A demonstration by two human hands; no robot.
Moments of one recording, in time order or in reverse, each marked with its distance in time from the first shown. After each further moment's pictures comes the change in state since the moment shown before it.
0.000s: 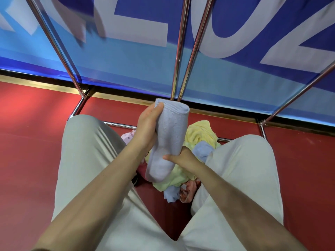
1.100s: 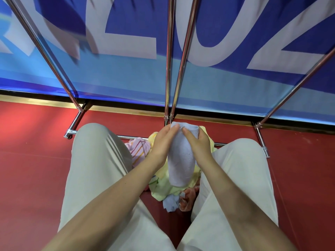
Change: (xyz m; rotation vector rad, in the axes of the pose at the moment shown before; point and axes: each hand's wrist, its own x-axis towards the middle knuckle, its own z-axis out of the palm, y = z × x) left_hand -0.003 -0.045 0.047 0.166 -0.073 -0.134; right_hand -0.015 -0.044 -0.058 0.438 0.543 -0.216
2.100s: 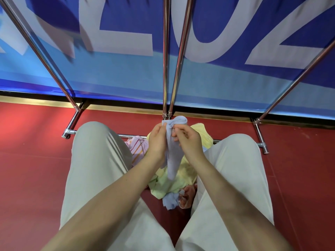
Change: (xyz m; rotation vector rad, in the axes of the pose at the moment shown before) left_hand 0.012 -0.012 0.002 -0.072 0.234 -0.012; right_hand -0.003 0.004 0.017 -0.172 -0.078 -0.150
